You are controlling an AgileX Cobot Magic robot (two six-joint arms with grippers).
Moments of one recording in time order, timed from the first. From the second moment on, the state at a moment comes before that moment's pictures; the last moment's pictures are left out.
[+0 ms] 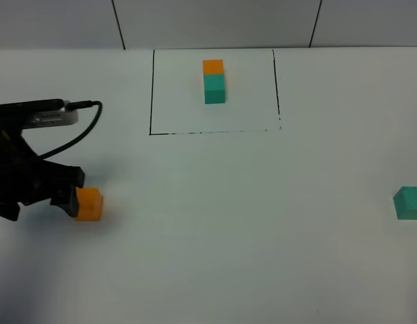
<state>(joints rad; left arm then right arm) -0.19 1.59 -0.93 -0.09 0.89 -0.10 0.08 0.00 -0.49 0.02 1.05 0.14</state>
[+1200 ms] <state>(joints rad) -0.21 1.86 -0.97 -0.10 0.63 -0.11 0.08 0.00 -0.49 0.02 1.05 0.14</state>
